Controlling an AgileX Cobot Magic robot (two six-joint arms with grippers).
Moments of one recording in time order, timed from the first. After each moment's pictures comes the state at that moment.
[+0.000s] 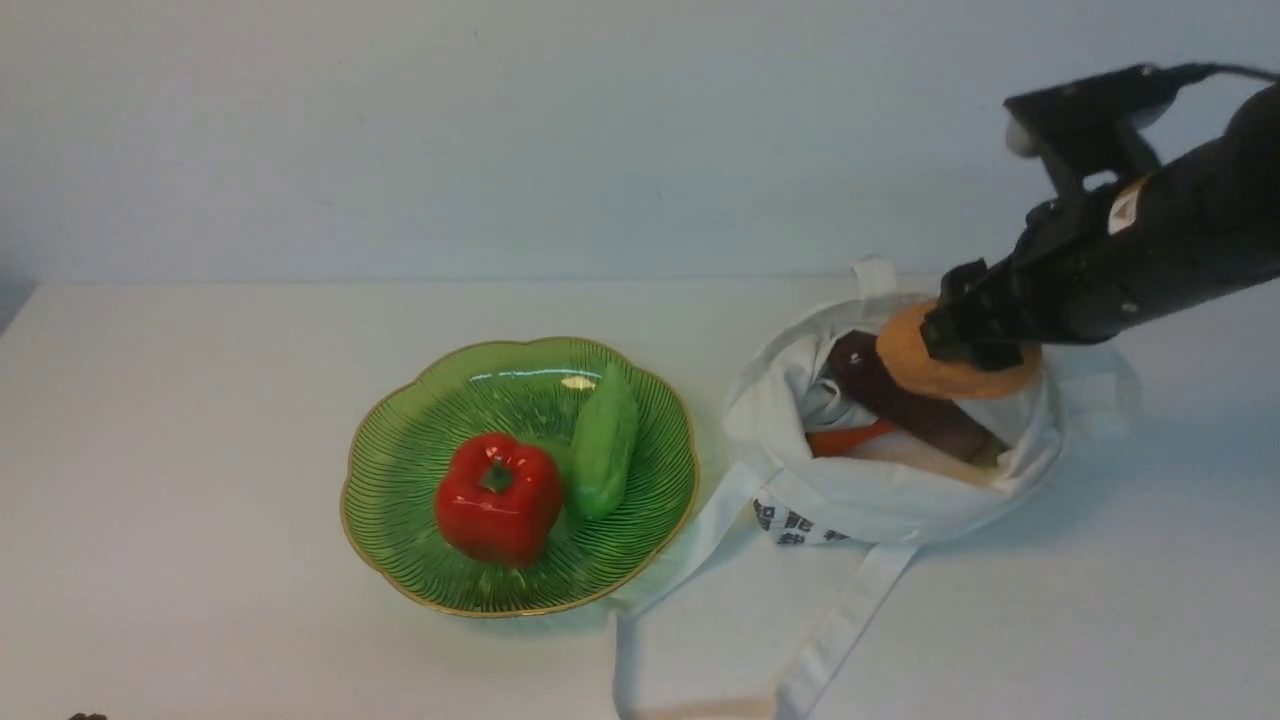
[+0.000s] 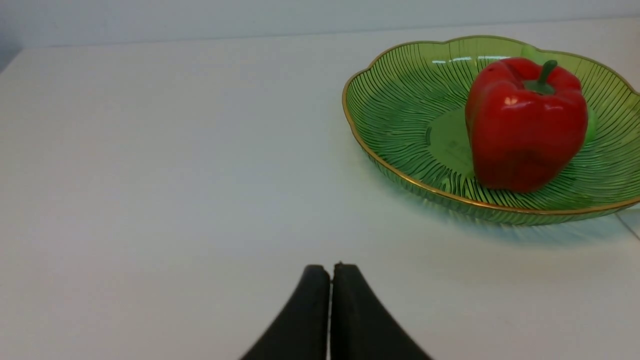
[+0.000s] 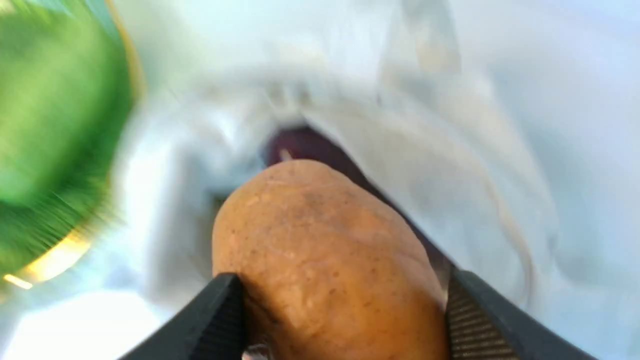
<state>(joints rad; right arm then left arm) 0.31 1.49 -1.21 0.11 0.73 -0.12 -0.07 -0.01 0.03 -0.10 0.38 0.06</state>
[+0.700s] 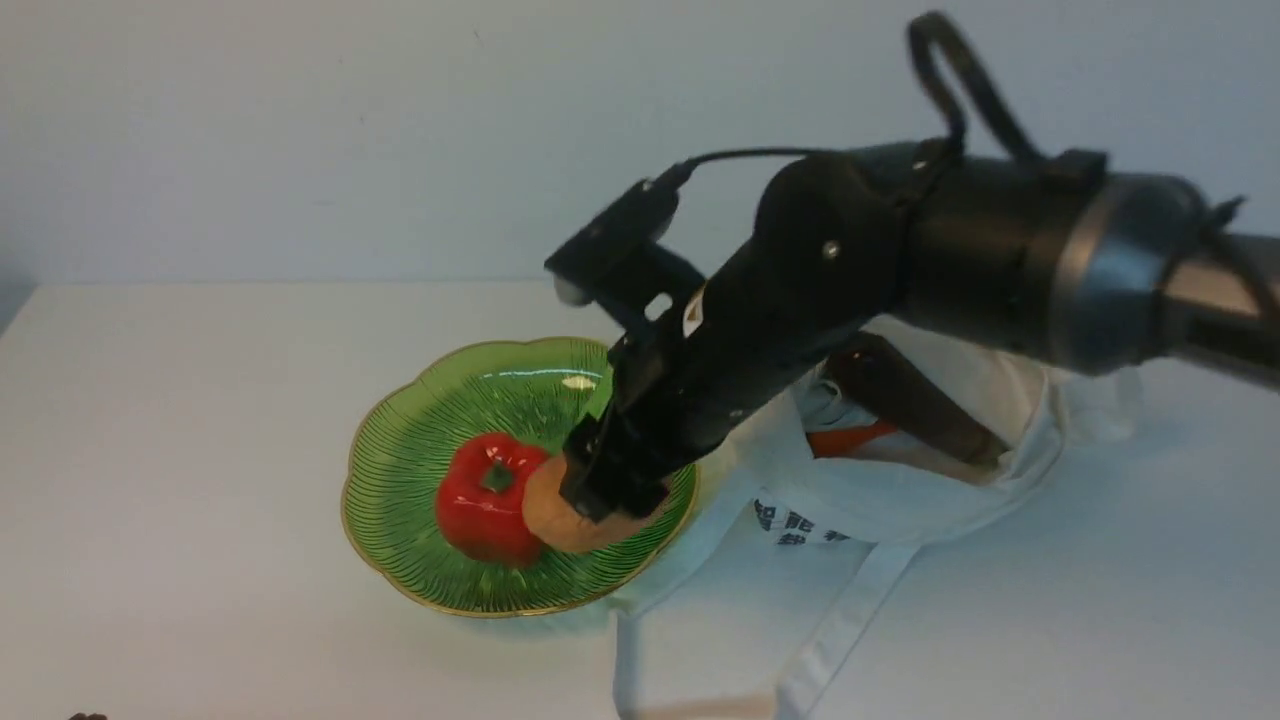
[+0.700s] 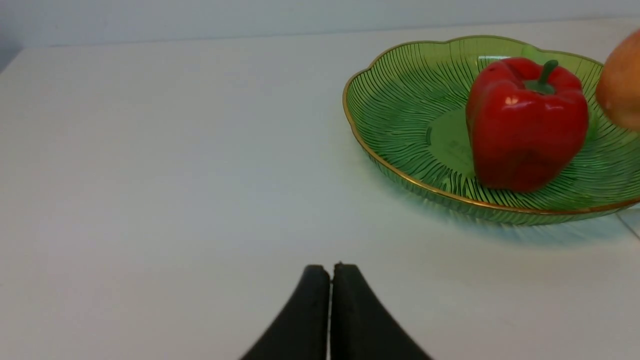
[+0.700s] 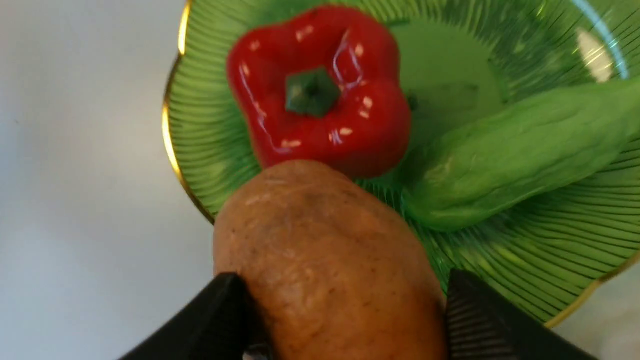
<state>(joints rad) 0.72 1.92 -1.53 0.27 0.85 -0.43 -0.07 -0.01 0.03 -0.10 0.38 0.06</state>
